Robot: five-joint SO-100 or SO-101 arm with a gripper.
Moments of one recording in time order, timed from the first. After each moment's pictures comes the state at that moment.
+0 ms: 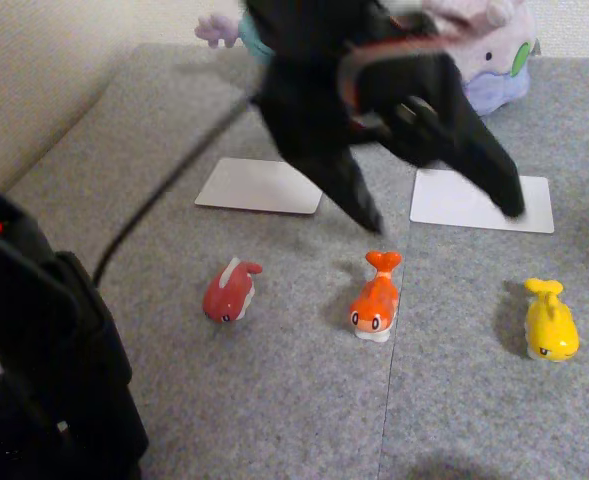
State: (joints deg) arm 49.1 107.5 118.5 61.8 46.0
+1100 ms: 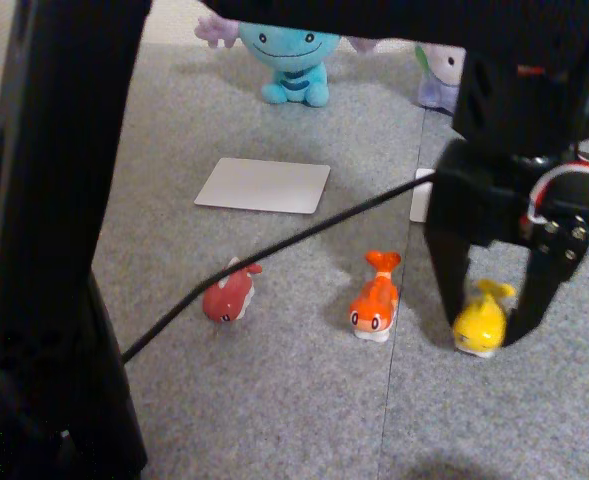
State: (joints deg) arm 56.2 64.2 79.8 76.3 47.6
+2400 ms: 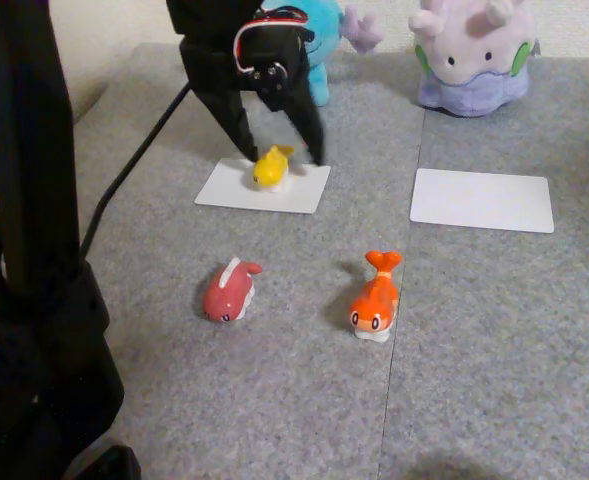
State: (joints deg) arm 10.1 68.0 79.9 64.5 84.8
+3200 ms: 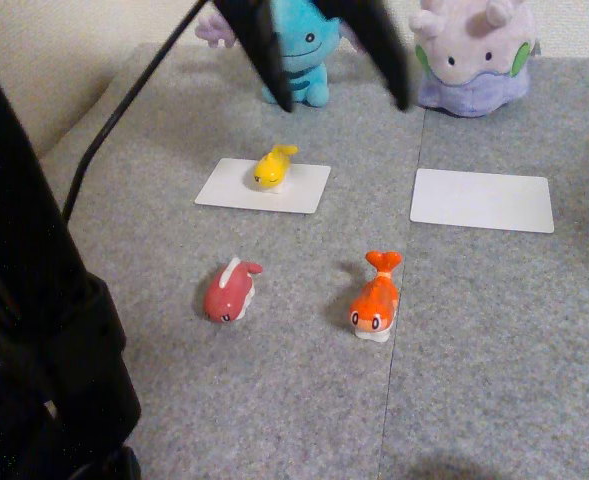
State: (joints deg) arm 33.7 92.5 81.3 94.0 64.8
